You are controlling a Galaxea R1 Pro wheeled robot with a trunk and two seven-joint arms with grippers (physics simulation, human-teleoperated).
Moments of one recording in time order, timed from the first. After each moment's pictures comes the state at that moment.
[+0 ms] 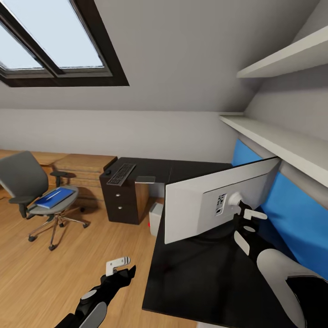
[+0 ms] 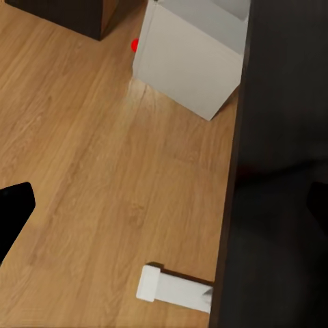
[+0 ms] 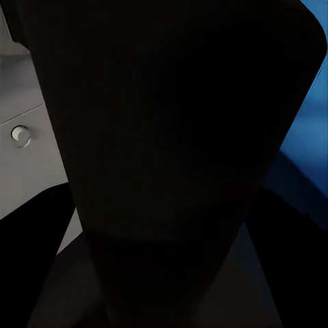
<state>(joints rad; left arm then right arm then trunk) -0.24 0.21 -0.57 -1.26 0.84 0.22 0.45 -0.92 -0.13 0.10 -0.26 -0.28 -0.13 -0.37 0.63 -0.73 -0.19</state>
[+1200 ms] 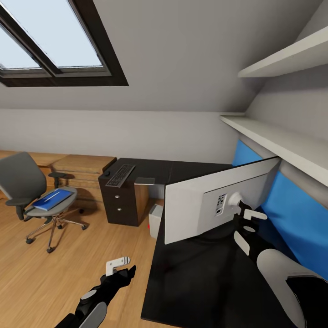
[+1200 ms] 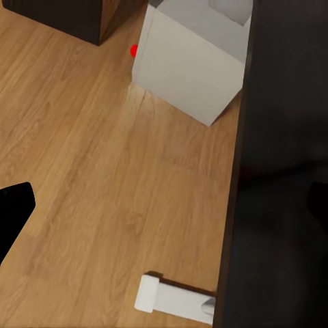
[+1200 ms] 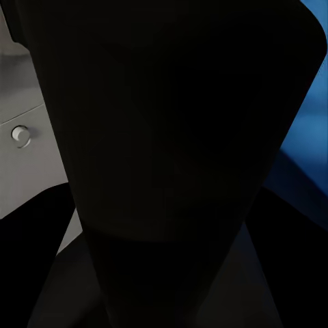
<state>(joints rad) -0.24 0.21 -0.57 -1.26 0.84 0.22 0.45 -0.92 -0.13 0.10 -0.26 -0.27 -0.13 -0.37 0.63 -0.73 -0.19</state>
